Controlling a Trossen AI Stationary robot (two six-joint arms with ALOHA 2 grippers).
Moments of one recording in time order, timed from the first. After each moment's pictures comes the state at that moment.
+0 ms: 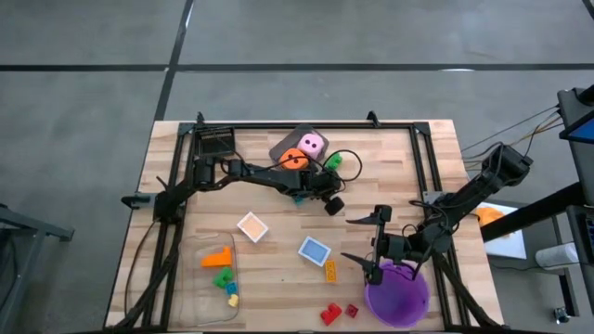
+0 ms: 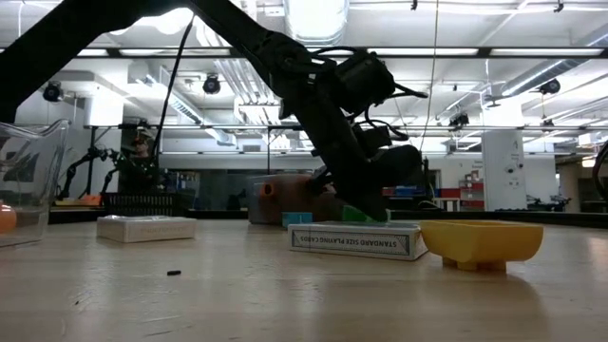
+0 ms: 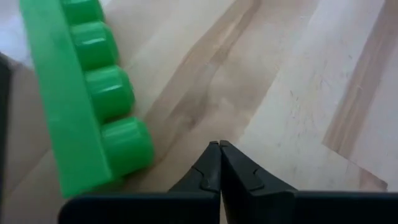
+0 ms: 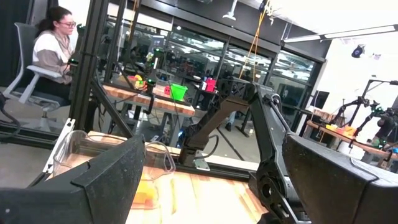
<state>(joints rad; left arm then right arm) 0.10 2.30 1.63 -0.26 -0.23 -0.40 0.72 1.34 0.64 0.94 0.84 -0.42</state>
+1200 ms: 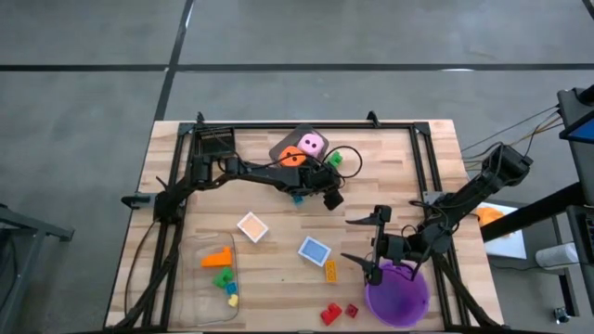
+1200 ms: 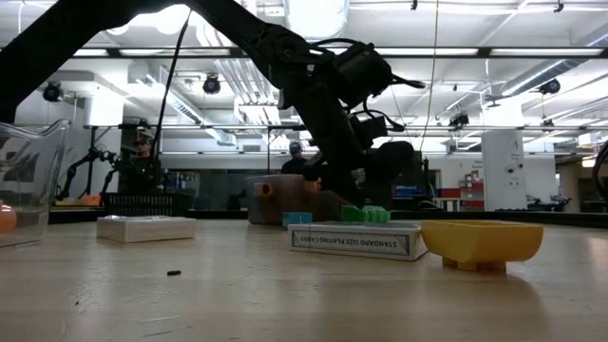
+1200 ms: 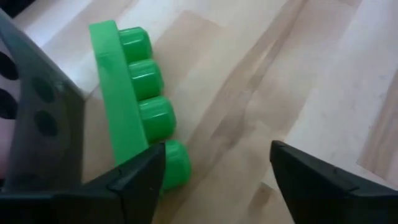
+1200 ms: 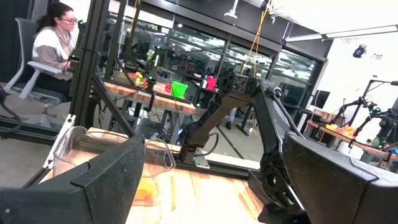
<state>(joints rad) 0.11 2.27 1.64 -0.29 -0.36 -0.34 0.72 1.34 0.64 0.92 0.84 -0.42</state>
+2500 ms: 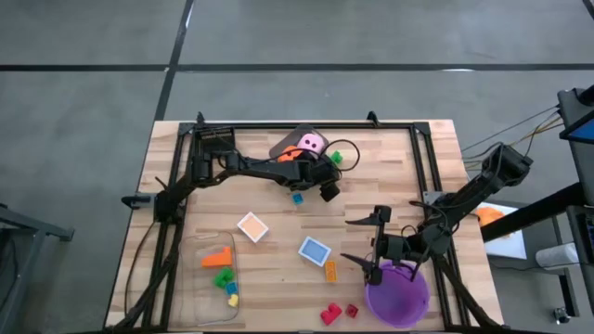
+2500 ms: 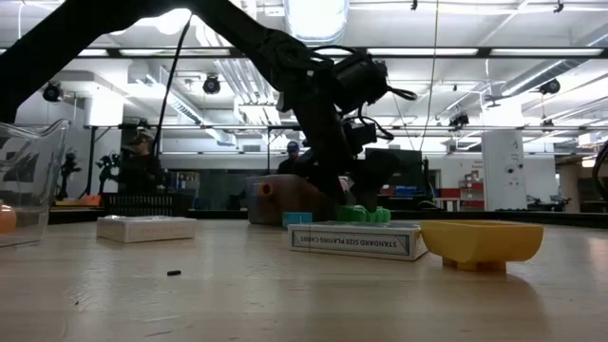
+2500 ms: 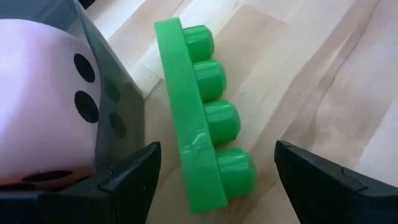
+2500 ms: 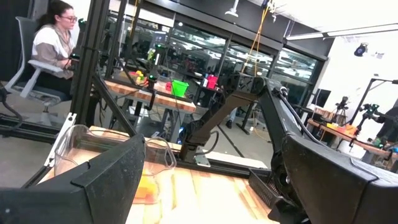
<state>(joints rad) 0.16 2.29 1.65 -0.36 -0.43 -0.33 0.72 1.34 0.64 0.91 0.84 -0.41</state>
